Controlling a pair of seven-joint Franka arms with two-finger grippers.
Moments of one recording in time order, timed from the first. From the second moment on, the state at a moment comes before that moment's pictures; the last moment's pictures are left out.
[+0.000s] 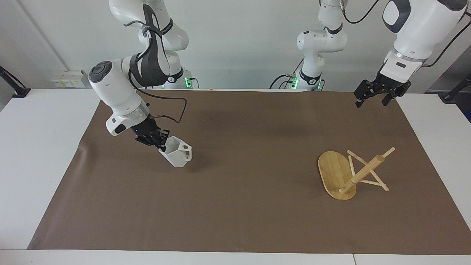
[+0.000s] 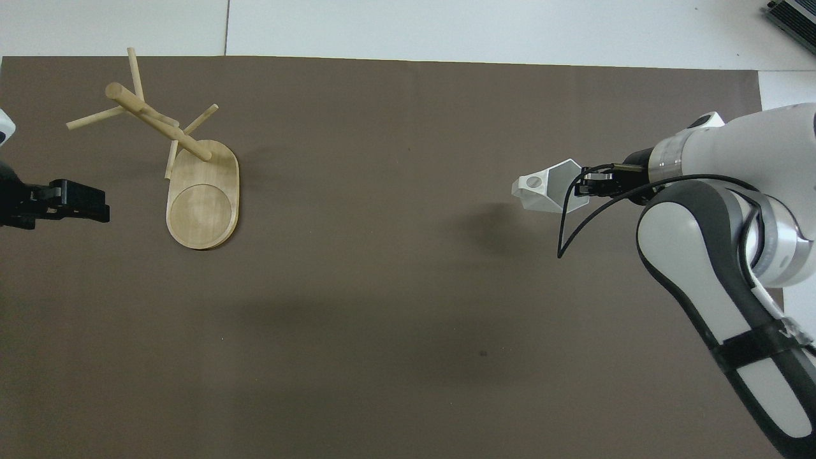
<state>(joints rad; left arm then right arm) -0.04 -0.07 -0.02 -1.70 -0.04 1.61 -0.13 -0.15 0.14 0.26 -1.88 0.31 2.13 0.05</state>
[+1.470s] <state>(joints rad) -0.08 -0.08 -0.03 -2.07 -1.01 1.90 -1.09 -0.15 0.08 0.68 -1.84 0.72 2.33 0.32</state>
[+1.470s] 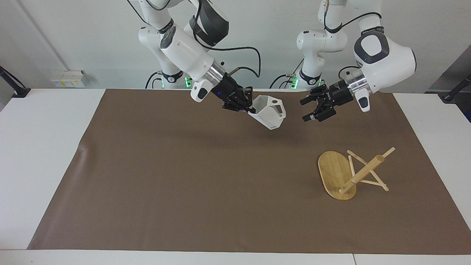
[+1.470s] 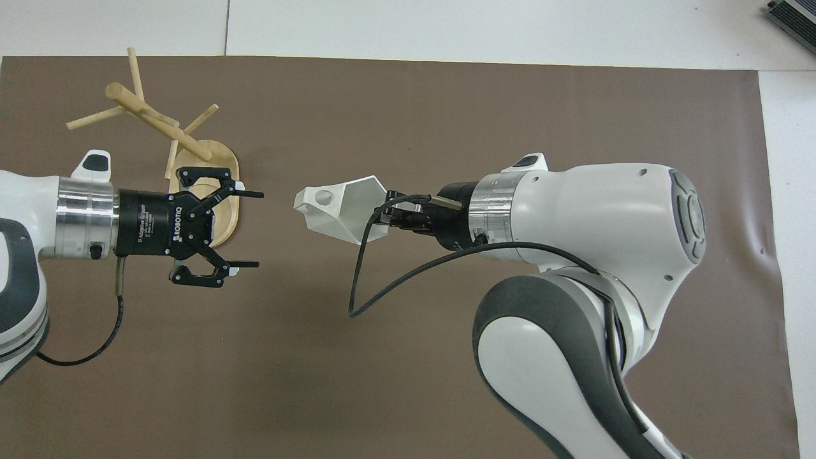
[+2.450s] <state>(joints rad) -0.10 -0.05 -0.05 -2.04 -1.12 1.96 -1.12 -0.15 0.09 0.75 -1.84 0.79 2.39 0.33</state>
